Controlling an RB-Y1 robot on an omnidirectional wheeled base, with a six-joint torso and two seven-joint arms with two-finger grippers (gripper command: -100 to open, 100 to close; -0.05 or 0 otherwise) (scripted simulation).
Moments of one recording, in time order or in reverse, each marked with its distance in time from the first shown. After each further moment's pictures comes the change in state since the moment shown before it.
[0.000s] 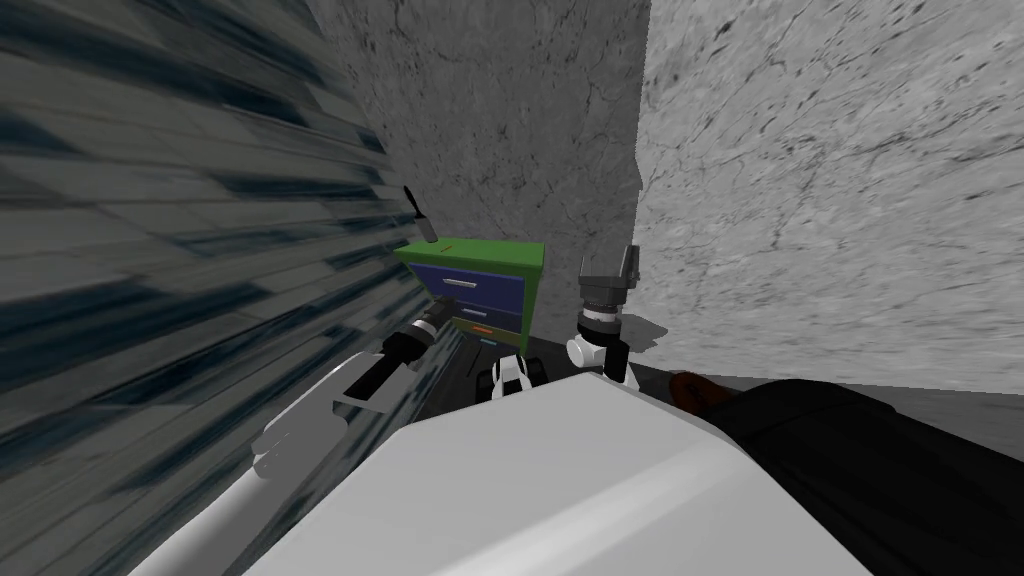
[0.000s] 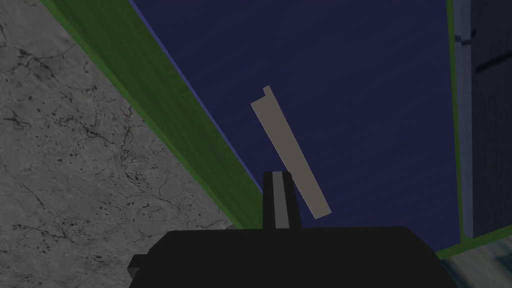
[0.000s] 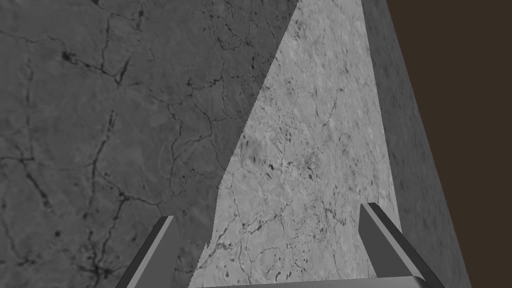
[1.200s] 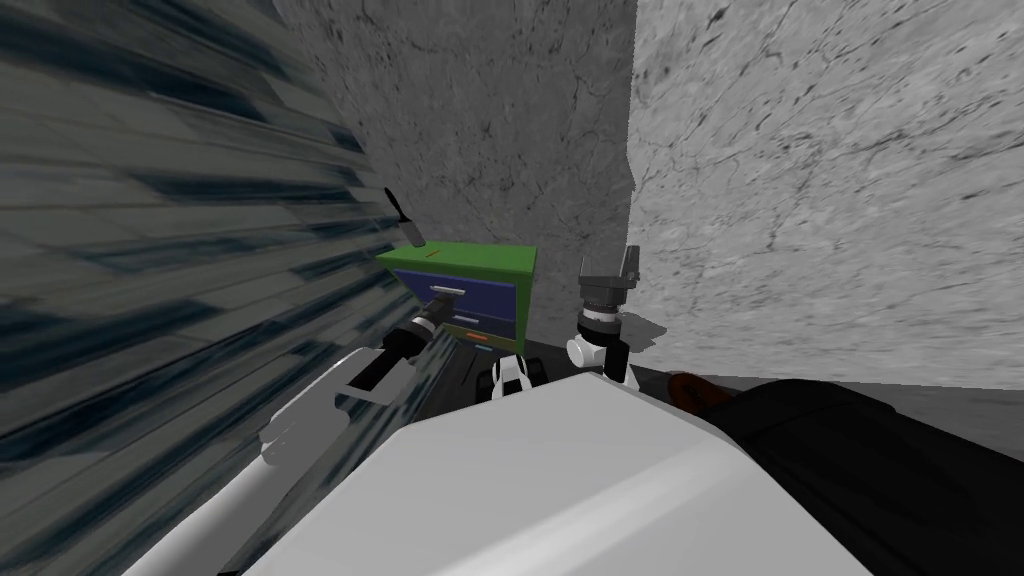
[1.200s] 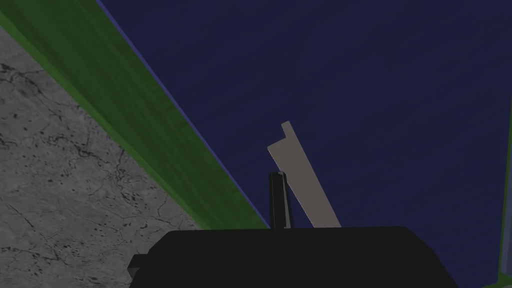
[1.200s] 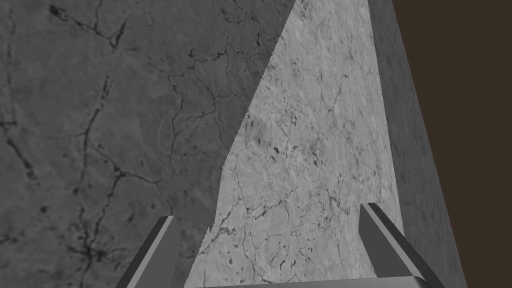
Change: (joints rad) left arm -0.027 0.002 0.011 0.043 0.019 -0.003 0.004; right arm 0.000 0.000 0.000 0.000 0.000 0.000 0.000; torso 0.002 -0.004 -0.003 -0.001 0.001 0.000
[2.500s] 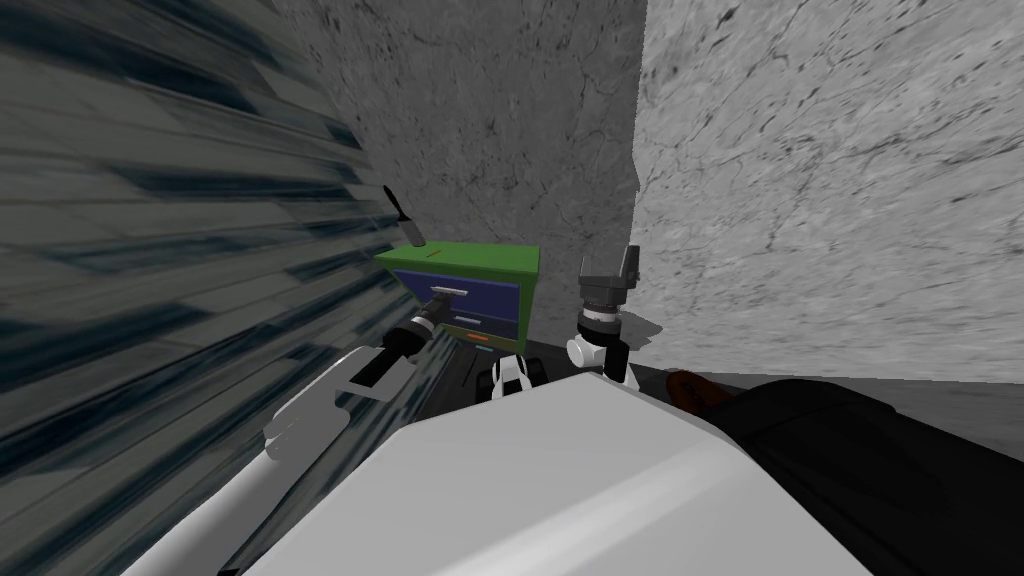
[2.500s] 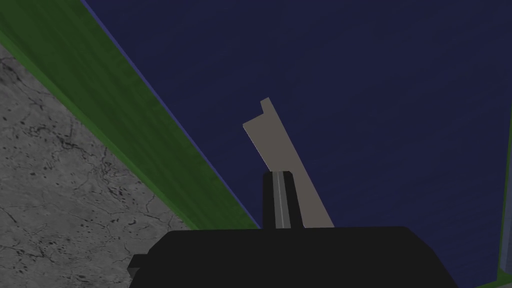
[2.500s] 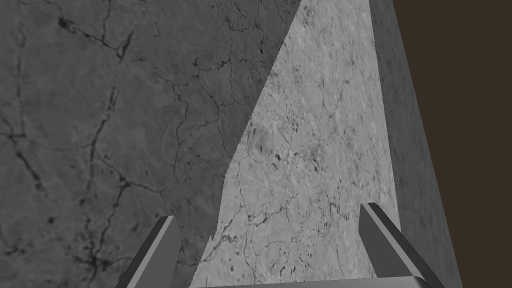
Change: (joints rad) left arm -0.003 -0.001 0.011 0.032 0.006 -0.020 -0.001; right arm 0.000 0.000 0.000 0.000 0.000 0.000 0.000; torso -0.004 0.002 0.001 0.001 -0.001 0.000
